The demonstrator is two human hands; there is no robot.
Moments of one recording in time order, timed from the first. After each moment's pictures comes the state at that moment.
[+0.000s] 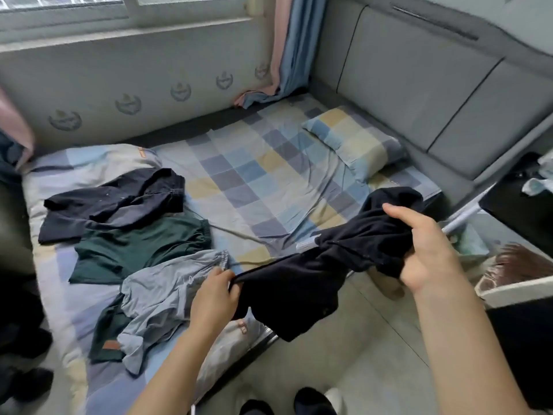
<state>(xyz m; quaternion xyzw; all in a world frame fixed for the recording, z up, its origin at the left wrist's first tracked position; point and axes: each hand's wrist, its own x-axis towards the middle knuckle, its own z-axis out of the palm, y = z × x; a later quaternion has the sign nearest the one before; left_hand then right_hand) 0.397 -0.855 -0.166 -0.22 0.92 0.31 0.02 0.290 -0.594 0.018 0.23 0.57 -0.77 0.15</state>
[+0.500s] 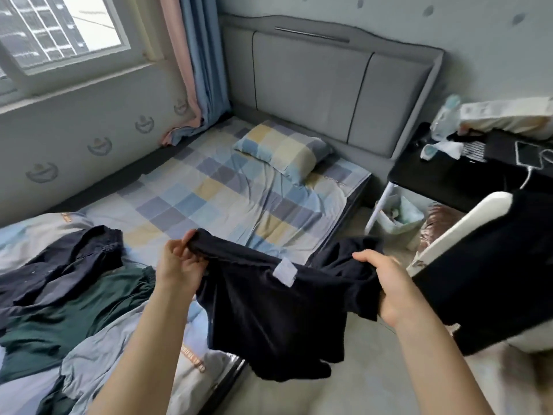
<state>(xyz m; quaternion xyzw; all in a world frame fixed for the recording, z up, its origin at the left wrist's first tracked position) 0.279 -0.724 -0.065 -0.33 0.34 0.88 -0.02 0.327 -0.406 -0.025 0.32 0.56 -0.76 0.11</state>
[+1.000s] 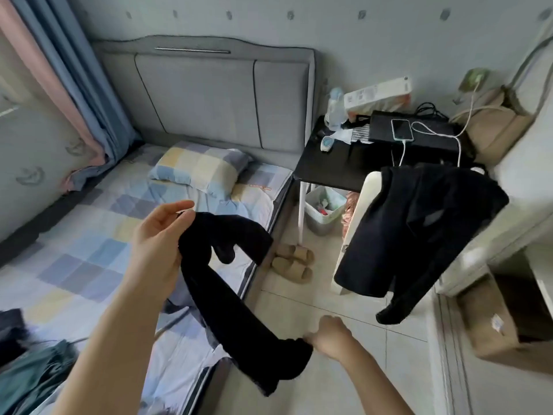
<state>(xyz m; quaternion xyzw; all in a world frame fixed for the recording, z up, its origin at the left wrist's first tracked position) 0.248 -0.483 0.031 -0.06 0.66 0.75 0.01 0.367 -0.255 -0.130 0.26 0.84 -0.35 0.34</state>
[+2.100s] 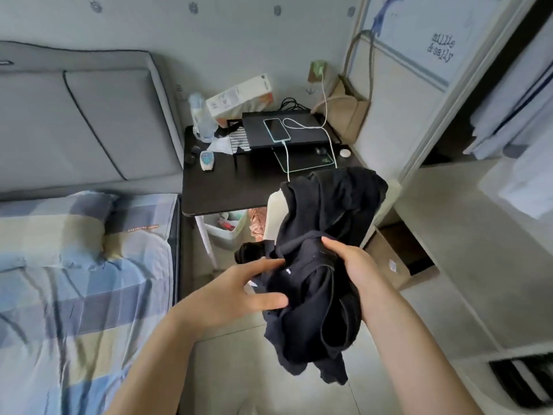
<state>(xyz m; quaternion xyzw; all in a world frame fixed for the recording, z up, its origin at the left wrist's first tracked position) 0.123 -0.273 -0.025 0.42 0.64 0.41 0.49 0.274 -0.117 -0.004 0.48 0.44 -0.75 -0.16</state>
